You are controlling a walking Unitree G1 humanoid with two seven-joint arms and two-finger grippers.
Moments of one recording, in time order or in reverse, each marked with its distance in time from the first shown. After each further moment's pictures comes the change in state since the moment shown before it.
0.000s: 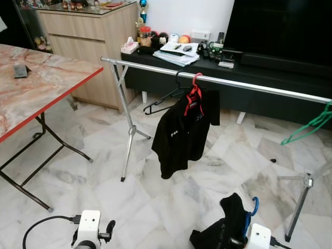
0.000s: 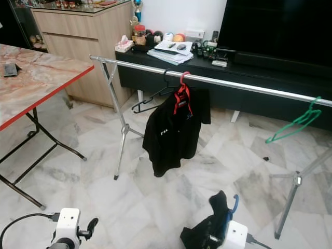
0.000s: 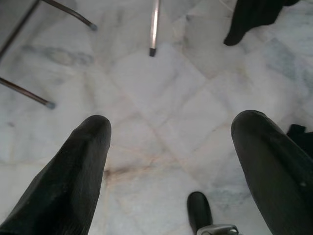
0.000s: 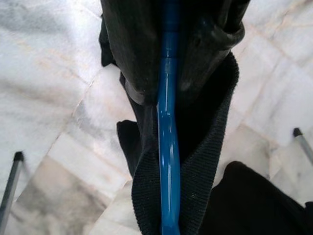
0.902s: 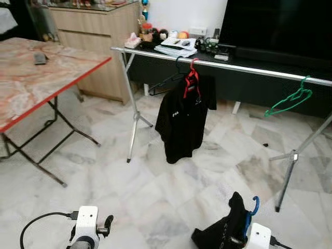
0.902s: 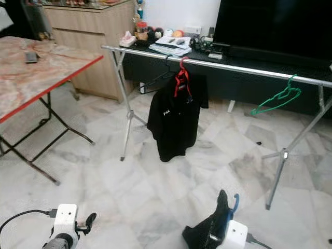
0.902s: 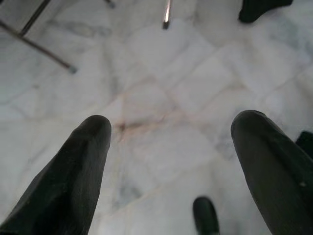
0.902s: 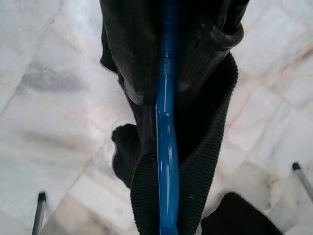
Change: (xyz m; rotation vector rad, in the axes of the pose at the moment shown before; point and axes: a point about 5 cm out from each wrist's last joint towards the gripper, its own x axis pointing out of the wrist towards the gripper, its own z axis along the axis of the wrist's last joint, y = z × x) left arm 0.002 0.001 0.005 -0.018 -0.018 0.011; right arm -0.001 -0.003 0.000 0.007 -0.014 -0.028
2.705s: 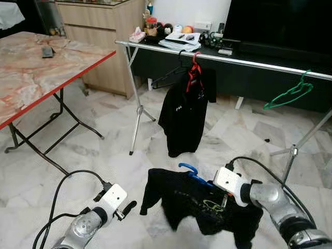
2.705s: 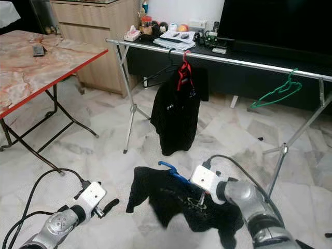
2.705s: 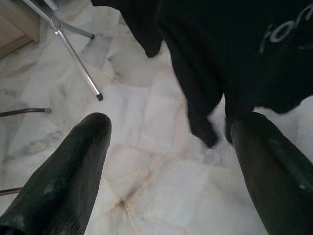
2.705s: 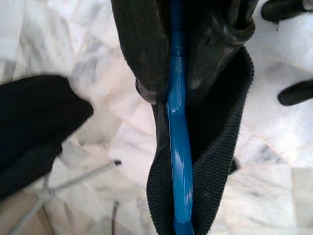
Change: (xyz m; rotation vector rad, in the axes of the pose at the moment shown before) left arm 0.016 -0.028 0.065 0.573 -0.214 -0.433; right arm -0.003 0.069 0.178 -1.273 -0.207 0.961
